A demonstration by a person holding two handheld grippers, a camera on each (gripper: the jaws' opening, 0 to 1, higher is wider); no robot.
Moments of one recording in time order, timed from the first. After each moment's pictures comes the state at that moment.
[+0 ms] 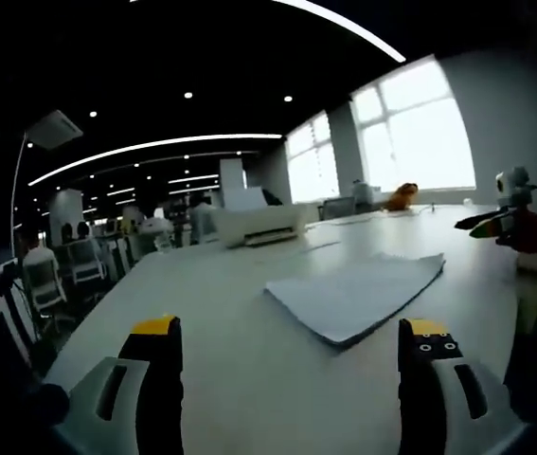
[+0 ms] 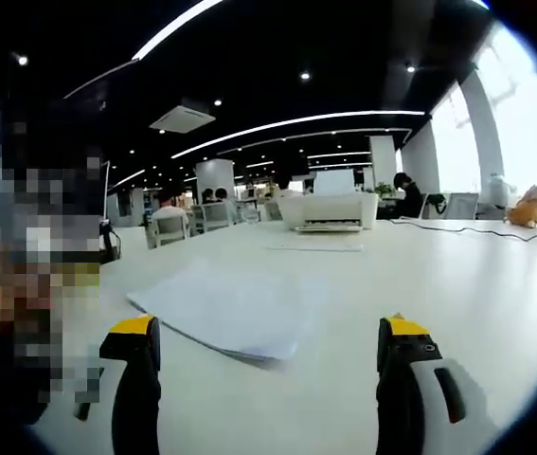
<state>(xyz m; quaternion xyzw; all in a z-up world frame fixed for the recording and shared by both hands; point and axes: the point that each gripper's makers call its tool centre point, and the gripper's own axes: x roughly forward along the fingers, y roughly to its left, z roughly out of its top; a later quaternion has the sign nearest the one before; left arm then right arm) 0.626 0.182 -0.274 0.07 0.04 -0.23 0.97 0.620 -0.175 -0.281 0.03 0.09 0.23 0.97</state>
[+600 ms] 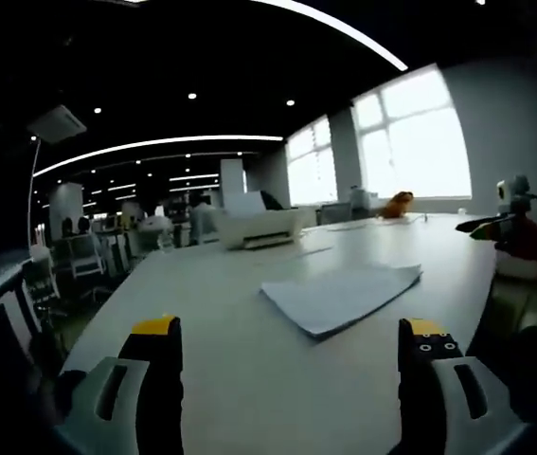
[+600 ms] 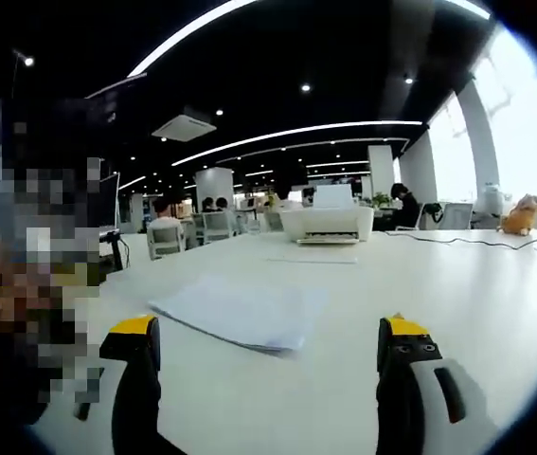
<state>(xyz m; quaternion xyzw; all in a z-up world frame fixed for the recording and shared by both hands) 0.577 0.197 -0.250 0.05 0.04 -0.24 0.97 0.567 -0.182 -0.252 0.02 0.07 0.22 0.97</state>
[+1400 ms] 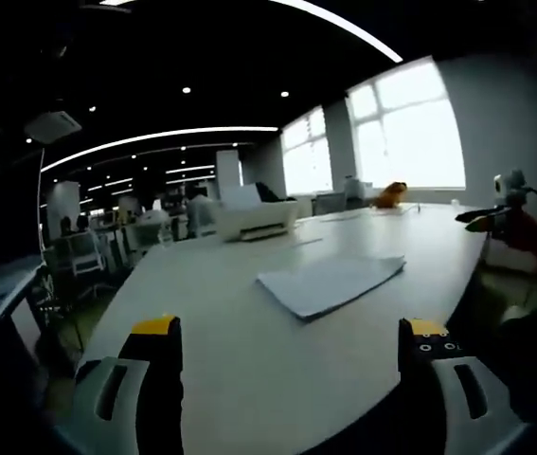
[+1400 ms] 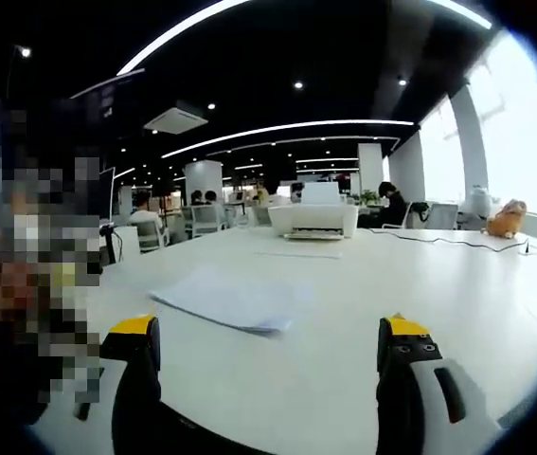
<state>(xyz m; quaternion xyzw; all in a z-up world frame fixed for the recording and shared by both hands) 0.534 0.208 -0.242 0.06 0.06 -0.25 0.97 0.530 -0.199 -0.246 0.01 0.09 0.19 0.98</state>
